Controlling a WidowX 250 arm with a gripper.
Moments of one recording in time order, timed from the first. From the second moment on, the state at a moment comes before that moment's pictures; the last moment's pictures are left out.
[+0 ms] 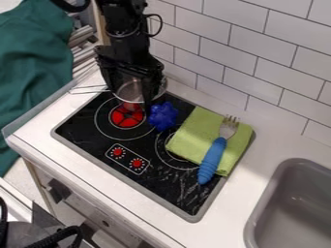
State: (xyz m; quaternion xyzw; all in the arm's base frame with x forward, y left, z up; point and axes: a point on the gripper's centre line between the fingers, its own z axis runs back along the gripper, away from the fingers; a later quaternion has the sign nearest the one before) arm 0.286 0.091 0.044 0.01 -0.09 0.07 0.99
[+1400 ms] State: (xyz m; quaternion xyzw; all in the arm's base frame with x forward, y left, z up) arm 0.308 -0.031 -0.023 0.00 -0.08 0.03 1.00
